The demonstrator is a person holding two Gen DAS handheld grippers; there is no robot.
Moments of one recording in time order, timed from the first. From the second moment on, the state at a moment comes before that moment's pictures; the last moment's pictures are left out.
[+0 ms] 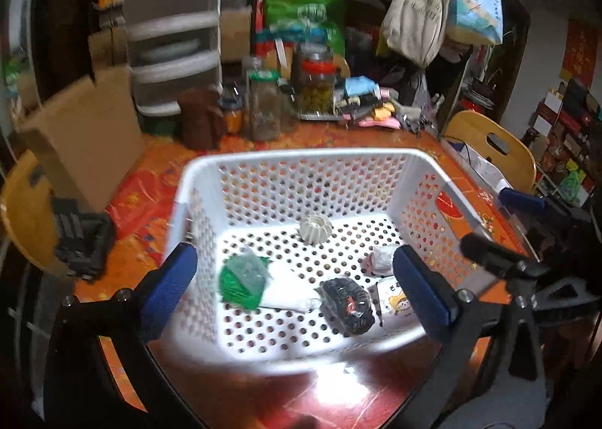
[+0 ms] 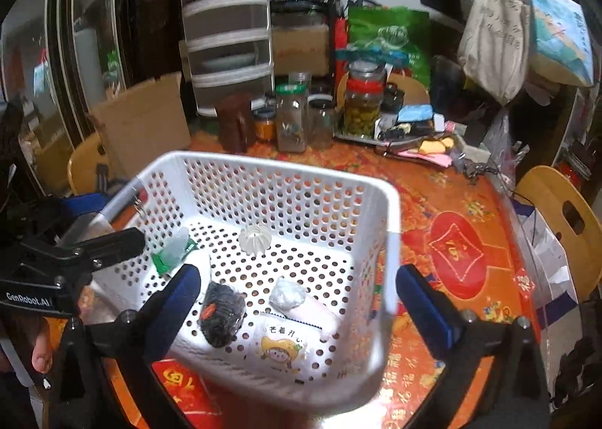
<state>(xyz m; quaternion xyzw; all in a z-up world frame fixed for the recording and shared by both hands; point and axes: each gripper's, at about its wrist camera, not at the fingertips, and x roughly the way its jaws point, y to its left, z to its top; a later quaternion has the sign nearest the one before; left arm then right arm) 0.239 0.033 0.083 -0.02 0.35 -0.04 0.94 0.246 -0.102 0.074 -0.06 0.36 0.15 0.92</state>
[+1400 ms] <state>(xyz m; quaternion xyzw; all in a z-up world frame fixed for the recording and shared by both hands) -0.038 0.010 0.121 -0.03 0.26 0.01 0.96 0.004 -0.137 0.109 -0.04 0.28 0.09 0.95</state>
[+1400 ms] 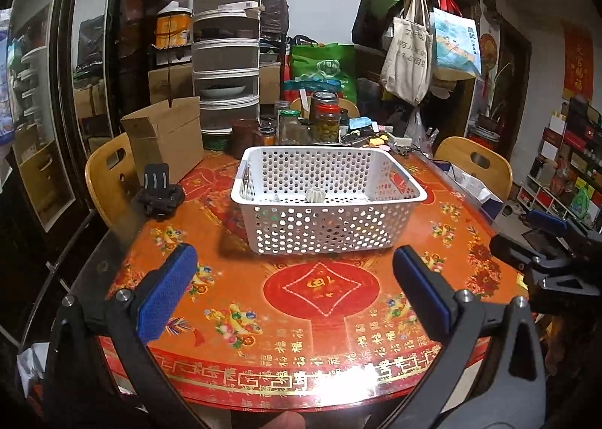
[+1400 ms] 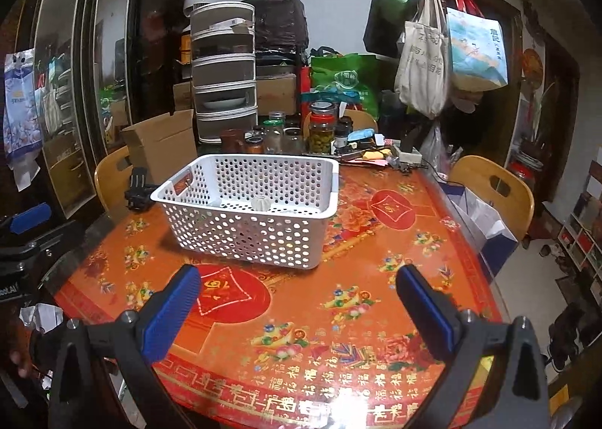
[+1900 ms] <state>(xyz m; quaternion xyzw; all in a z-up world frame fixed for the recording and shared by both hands) -0.035 0.011 0.119 -0.03 0.27 0.01 0.96 0.000 -0.128 0.110 -0.04 0.28 0.10 0.95</state>
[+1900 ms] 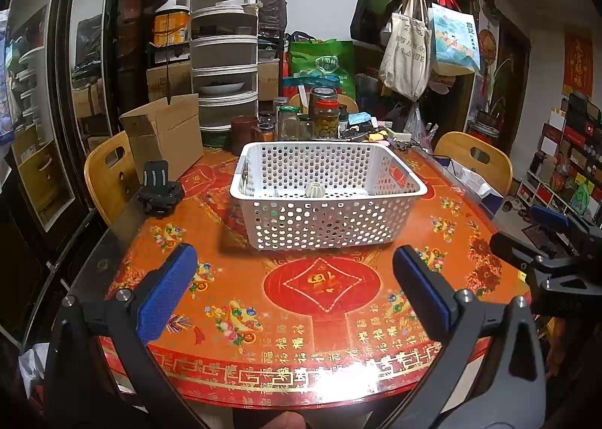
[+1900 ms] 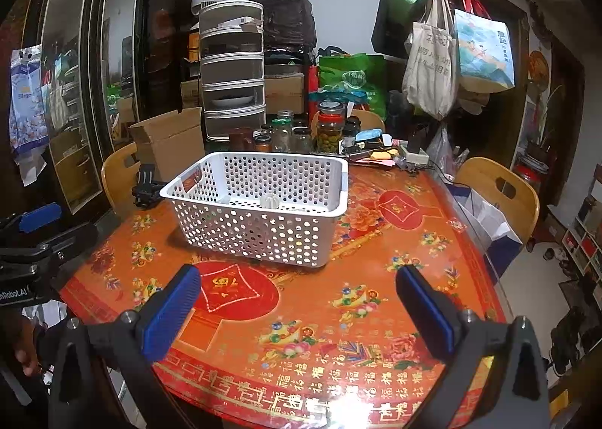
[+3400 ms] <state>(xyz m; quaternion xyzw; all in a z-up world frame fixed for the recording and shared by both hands) -0.033 0.014 0.108 -0.02 0.27 0.00 0.96 -0.002 -0.125 0.110 -0.04 0.29 0.10 0.95</state>
